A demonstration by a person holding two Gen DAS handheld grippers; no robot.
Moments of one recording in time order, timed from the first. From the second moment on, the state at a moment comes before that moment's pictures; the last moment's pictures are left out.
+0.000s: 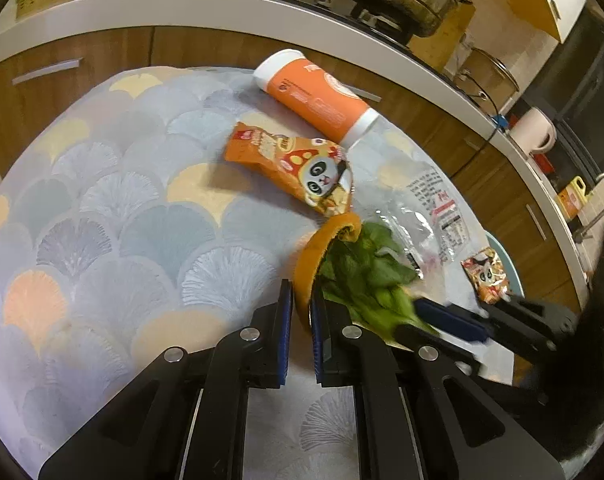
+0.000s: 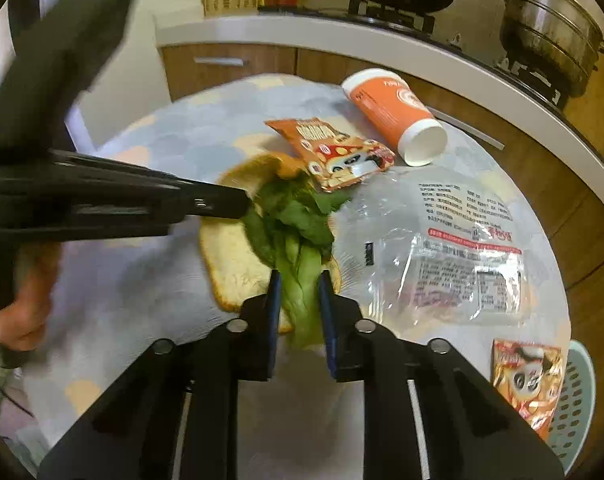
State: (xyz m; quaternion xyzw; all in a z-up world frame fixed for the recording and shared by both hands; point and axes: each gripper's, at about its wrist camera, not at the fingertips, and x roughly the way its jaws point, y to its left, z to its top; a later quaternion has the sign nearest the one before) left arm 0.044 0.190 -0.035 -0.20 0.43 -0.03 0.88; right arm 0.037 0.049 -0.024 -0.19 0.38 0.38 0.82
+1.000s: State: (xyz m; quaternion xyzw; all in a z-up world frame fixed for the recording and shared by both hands) left arm 0.017 0.129 -0.032 -0.14 0.40 0.02 0.90; right arm -0.001 -0.070 -0.046 -0.09 0.40 0.28 0.87
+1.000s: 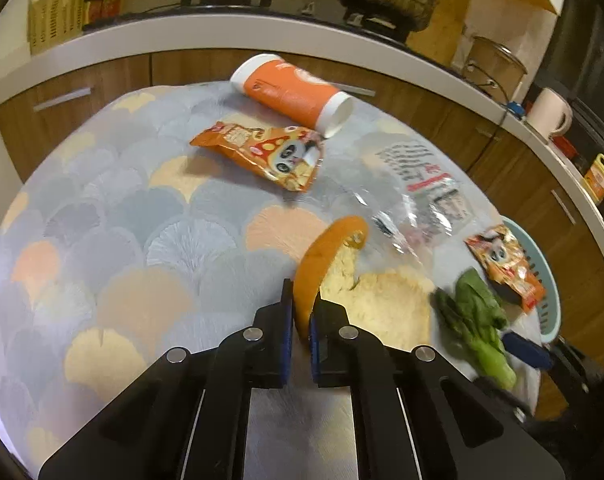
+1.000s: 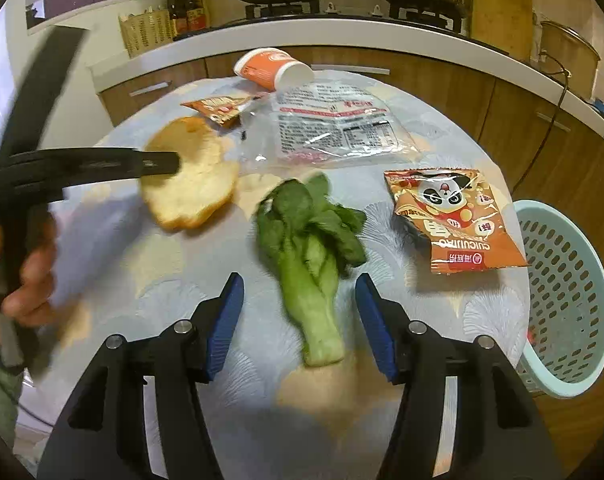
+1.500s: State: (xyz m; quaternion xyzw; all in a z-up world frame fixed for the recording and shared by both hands) left arm 0.019 0.031 0.050 -0.09 0.33 -0.10 0.93; right arm 0.004 -0.180 0.011 -0.01 0.33 0.19 0.93
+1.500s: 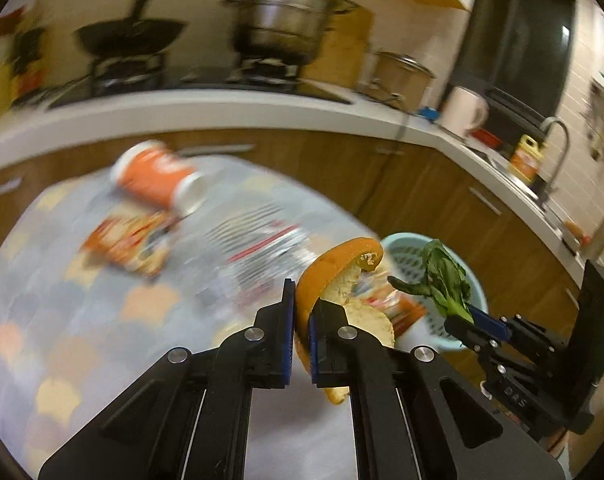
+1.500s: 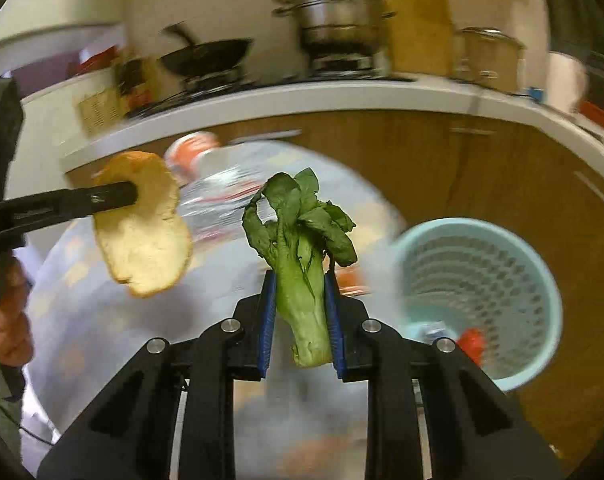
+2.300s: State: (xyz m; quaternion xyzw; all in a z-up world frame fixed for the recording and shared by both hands) left arm 0.145 -0.165 -0.001 0.01 0.41 -0.18 0.90; right arm 0.122 -0.333 -0.061 0.10 0.46 0.03 0.88
